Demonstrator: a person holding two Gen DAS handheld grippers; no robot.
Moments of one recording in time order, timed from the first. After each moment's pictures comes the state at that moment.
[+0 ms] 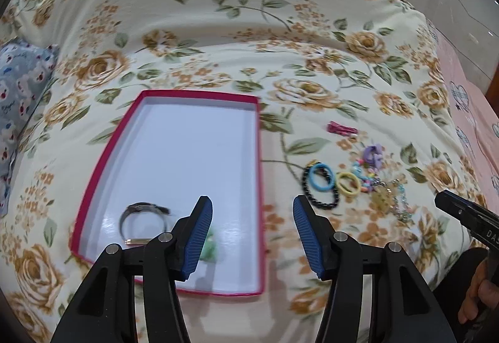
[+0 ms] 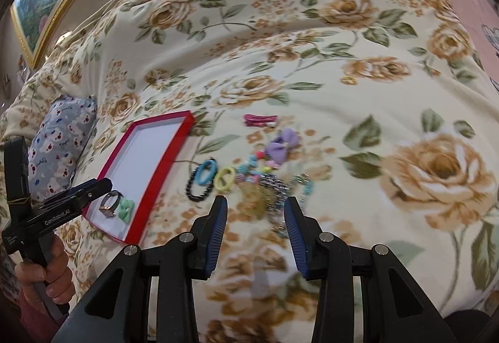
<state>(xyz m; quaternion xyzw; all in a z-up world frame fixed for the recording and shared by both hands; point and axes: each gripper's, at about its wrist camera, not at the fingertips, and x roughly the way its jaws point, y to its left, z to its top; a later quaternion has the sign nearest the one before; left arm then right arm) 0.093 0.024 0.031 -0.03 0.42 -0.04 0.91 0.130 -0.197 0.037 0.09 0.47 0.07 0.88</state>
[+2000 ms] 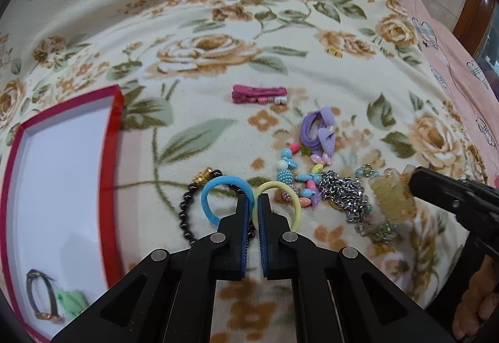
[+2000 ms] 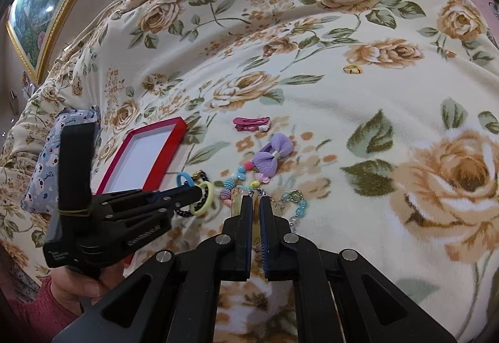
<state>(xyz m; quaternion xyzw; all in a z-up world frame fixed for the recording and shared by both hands) 0.215 -0.089 -0.047 0.03 0.48 -0.15 0.86 0.166 -0.219 0.010 0.13 0.47 0.10 0.86</state>
